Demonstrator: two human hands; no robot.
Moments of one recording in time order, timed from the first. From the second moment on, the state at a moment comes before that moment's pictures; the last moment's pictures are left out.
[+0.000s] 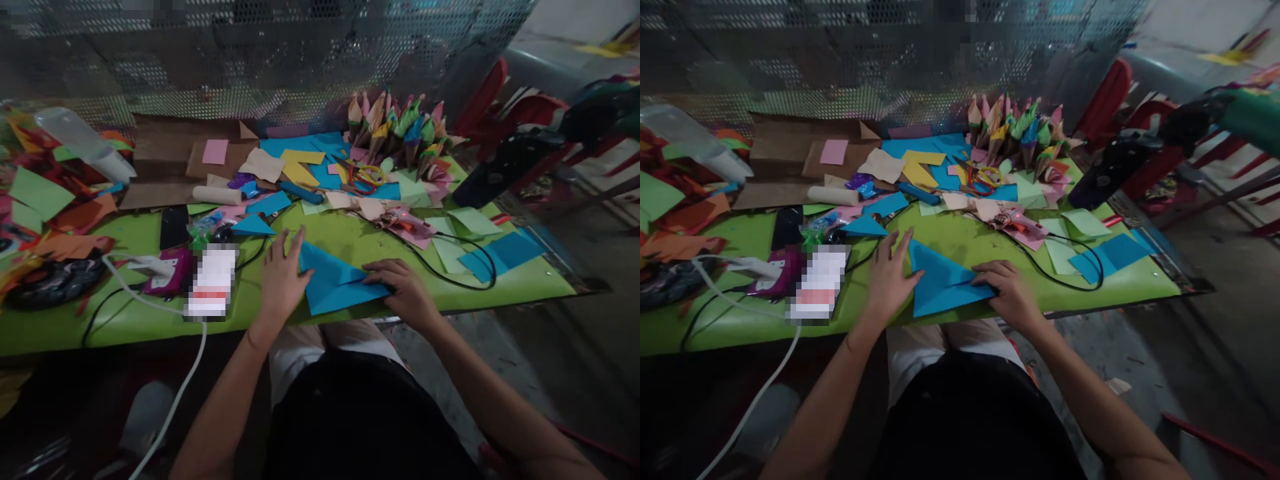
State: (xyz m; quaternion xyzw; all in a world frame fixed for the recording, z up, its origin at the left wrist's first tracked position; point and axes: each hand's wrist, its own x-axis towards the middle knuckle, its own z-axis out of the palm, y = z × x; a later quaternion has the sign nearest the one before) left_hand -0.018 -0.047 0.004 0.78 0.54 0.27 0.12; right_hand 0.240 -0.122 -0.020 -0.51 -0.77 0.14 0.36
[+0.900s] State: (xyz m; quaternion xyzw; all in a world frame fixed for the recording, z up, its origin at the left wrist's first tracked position) left_hand -0.019 -0.074 0.017 0.91 0.39 0.07 0.10; right_hand 0.244 -0.129 -0.015 -0.48 -0.84 0.12 0.24
